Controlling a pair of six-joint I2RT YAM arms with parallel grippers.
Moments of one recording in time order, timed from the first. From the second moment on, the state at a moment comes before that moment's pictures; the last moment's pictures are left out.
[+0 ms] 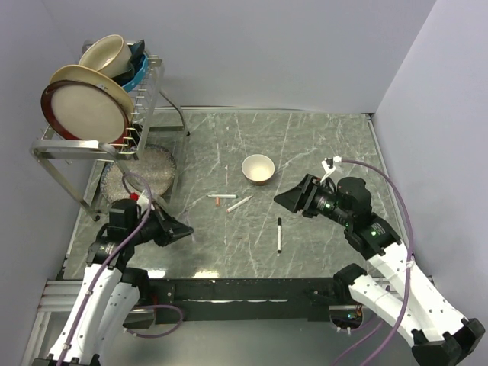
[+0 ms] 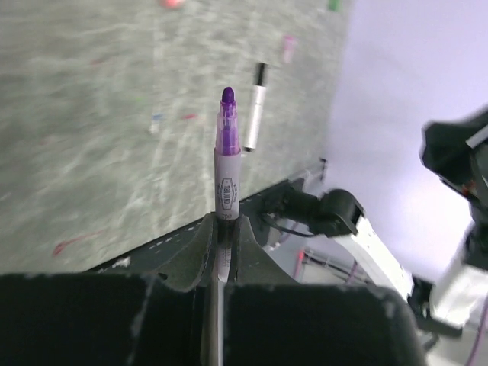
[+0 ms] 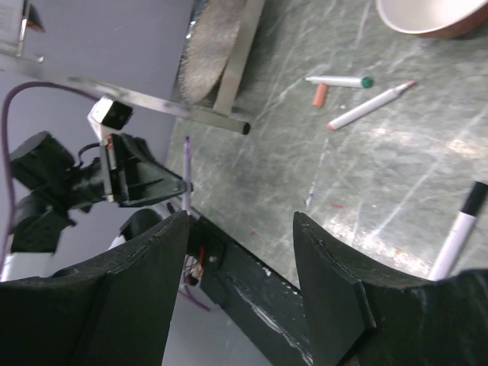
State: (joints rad) left arm -0.13 0.52 0.47 -0.63 0.64 -0.91; right arm 0.49 0.69 0.73 -0.37 -0.31 0.84
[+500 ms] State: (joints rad) left arm -0.19 0.48 0.44 -0.44 0.71 -0.96; right arm 0.61 0.79 0.73 -0.25 -0.35 0.88
